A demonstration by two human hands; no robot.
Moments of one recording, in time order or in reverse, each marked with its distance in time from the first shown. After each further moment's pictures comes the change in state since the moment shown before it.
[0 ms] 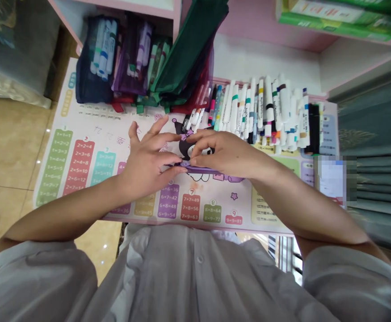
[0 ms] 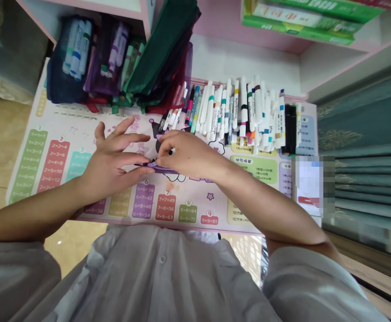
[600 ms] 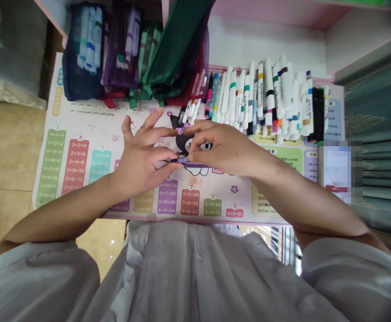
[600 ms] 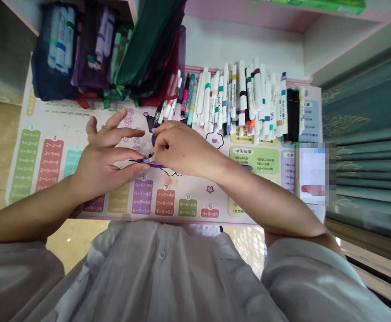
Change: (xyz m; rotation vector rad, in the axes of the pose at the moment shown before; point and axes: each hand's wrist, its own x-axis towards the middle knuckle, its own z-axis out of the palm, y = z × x) left_hand 0.000 0.000 -0.001 0.117 0.035 0.138; right_hand -0.009 -0.019 -0.001 0.045 0.018 0.140
